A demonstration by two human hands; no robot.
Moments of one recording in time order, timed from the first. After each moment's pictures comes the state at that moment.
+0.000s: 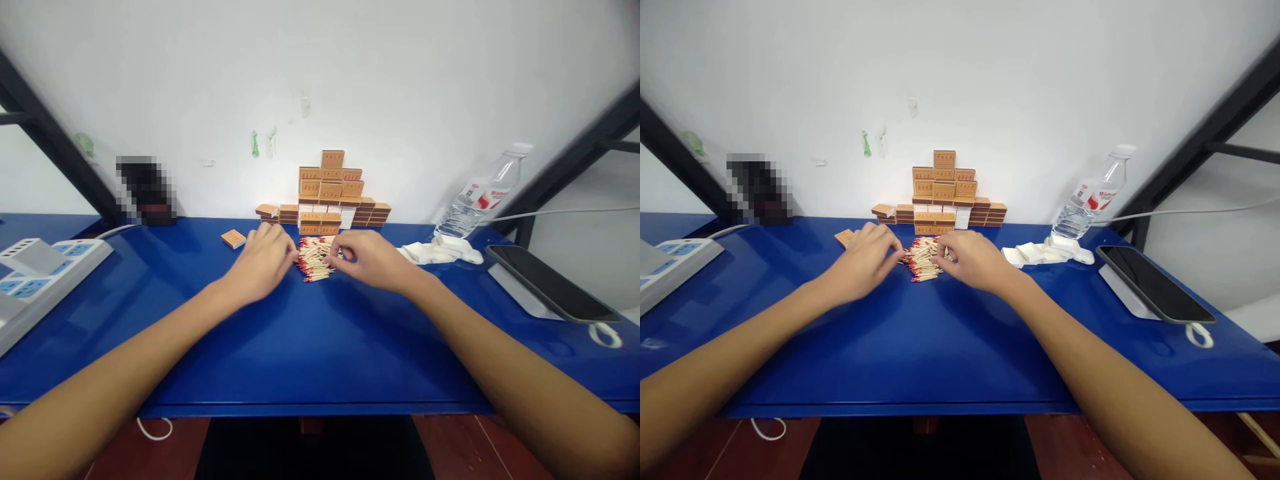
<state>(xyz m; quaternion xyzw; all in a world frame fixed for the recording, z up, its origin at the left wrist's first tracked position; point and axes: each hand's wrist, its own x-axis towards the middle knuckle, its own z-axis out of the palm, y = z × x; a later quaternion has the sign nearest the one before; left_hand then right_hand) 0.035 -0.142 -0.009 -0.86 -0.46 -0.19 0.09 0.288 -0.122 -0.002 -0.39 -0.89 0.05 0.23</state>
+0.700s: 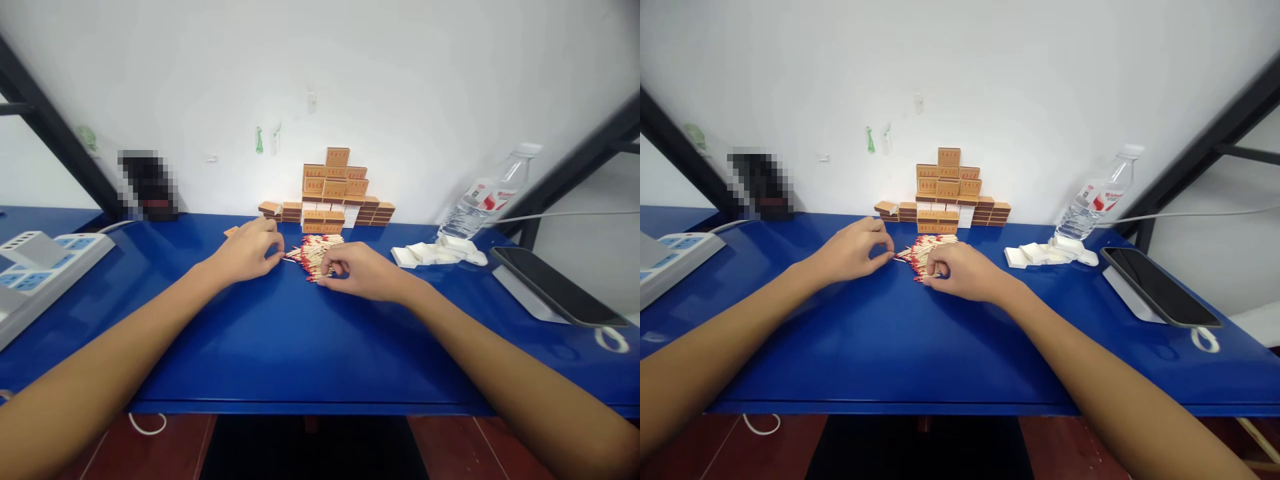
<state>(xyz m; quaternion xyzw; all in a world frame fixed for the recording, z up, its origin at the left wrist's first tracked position) -0.002 -0.116 0.000 -0.90 -0.41 -0.15 0.08 0.275 -0.132 -0.010 -0.33 -0.91 0.17 0.21</state>
